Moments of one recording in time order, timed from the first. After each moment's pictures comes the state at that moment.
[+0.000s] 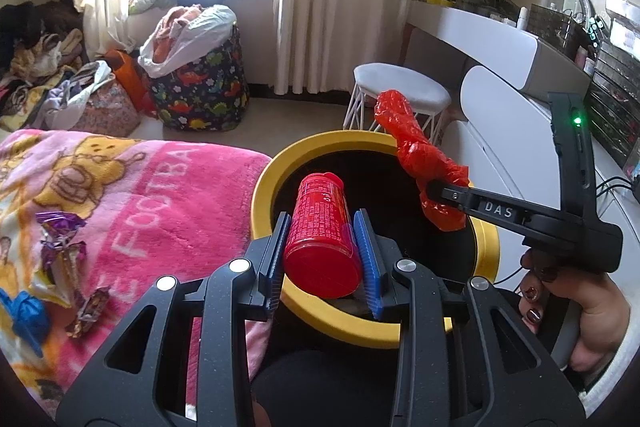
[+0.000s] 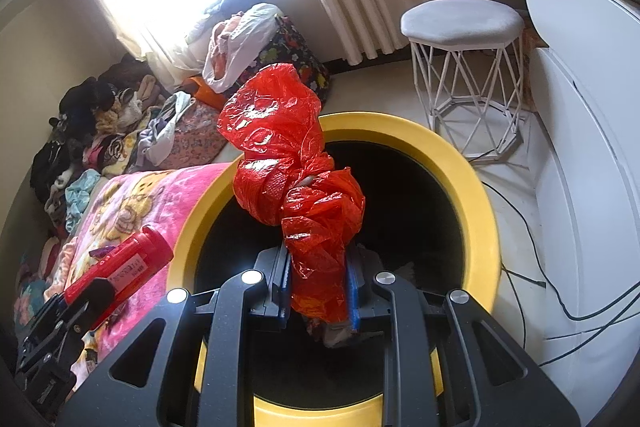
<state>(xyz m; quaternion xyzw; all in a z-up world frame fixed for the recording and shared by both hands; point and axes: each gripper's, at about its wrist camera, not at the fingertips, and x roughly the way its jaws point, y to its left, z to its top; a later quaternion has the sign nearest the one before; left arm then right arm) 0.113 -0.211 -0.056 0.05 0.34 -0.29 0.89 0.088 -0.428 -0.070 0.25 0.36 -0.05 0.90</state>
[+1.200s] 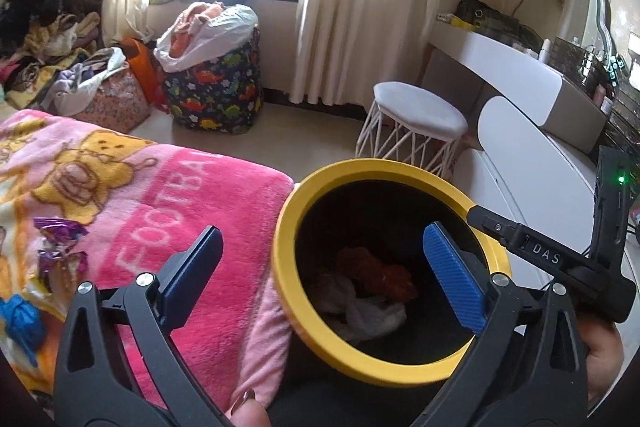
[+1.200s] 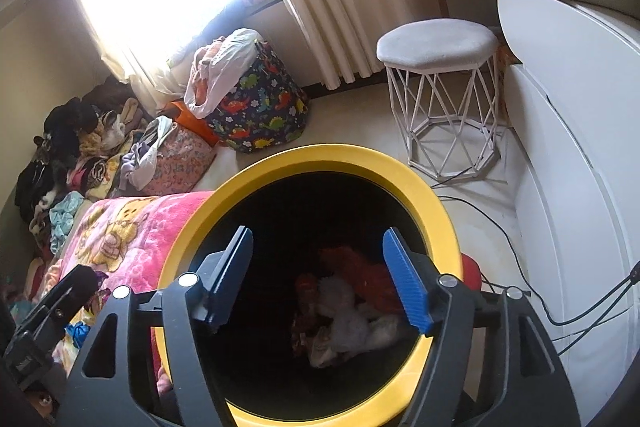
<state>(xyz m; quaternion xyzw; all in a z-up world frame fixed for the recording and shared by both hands) 0.141 -0.197 -0.045 0.01 0.33 -0.26 0.91 0.078 -0.428 -0.057 0.24 0.32 -0.10 0.91</state>
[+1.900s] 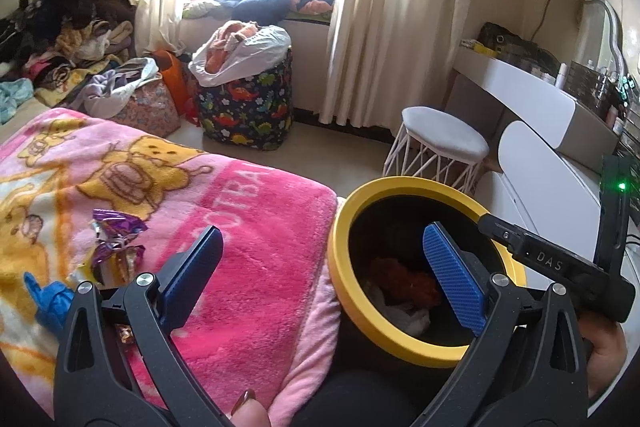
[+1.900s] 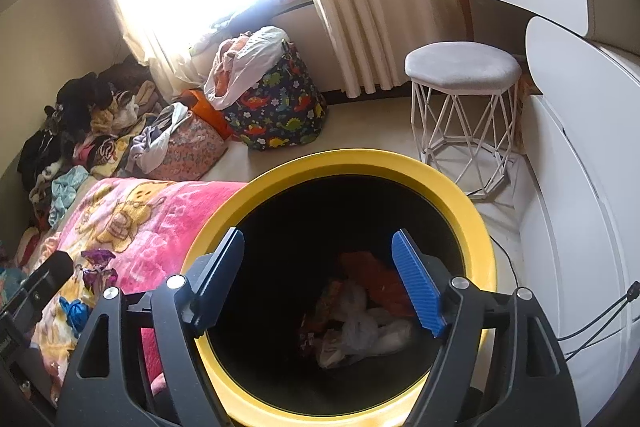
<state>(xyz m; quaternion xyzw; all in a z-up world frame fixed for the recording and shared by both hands) 0.125 -0.147 -0.031 -0.01 0.30 -0.22 0.93 0.083 -0.389 -0.046 0.19 0.31 -0.07 0.93</state>
